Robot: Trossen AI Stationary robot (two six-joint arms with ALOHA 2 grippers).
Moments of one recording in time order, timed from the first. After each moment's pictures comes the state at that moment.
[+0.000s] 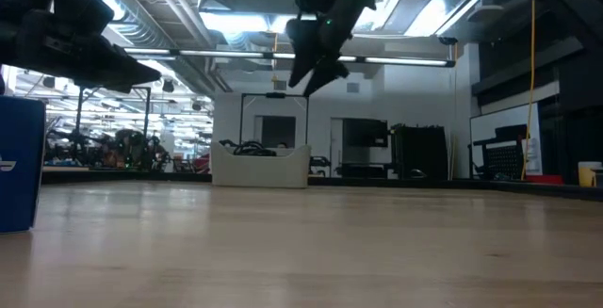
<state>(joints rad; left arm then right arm) 0.06 0.12 0.01 0.02 -0.05 0.06 -0.43 2.07 2.03 -0.93 -0.07 0.12</state>
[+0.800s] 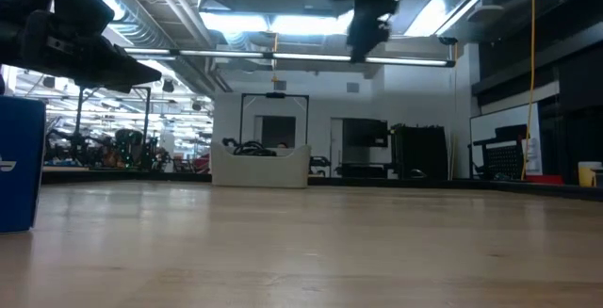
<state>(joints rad) 0.06 0.12 0.01 0.02 -0.06 0.06 -0.18 1.74 1.72 -1.12 -0.07 0.09</state>
